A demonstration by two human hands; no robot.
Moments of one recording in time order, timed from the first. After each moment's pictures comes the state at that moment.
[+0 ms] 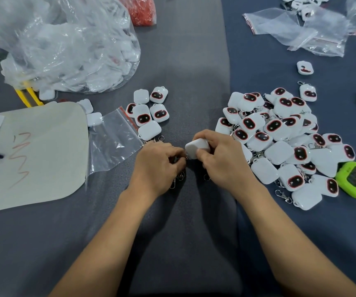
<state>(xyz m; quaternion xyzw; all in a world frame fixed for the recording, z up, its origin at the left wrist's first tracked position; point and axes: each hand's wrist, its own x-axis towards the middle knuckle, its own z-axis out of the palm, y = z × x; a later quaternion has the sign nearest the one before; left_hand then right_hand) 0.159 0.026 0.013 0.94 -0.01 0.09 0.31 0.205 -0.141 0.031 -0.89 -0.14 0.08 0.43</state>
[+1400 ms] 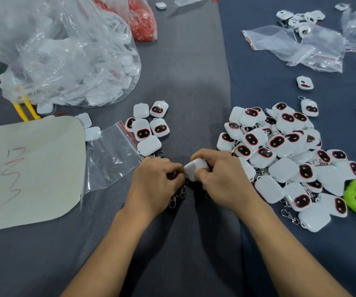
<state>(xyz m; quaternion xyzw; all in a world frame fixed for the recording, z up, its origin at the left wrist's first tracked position) 0.158 0.028 0.018 0.94 0.01 0.09 0.33 0.209 -0.138 0.032 -0.89 -0.16 0.13 0.41</state>
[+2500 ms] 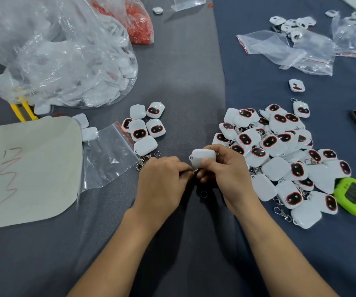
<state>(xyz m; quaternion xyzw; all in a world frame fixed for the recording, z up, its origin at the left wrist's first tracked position) 0.160 0.005 0.023 0.96 -0.01 0.11 0.25 0.208 -0.148 0.021 -0.70 0.04 0.15 0.69</state>
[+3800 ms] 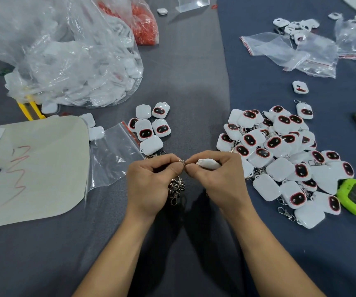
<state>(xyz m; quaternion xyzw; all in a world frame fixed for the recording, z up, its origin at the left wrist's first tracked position) 0.145 0.020 0.027 0.71 0.12 0.15 0.67 0.188 -0.124 0.037 -0.77 -0.09 0.05 0.64</state>
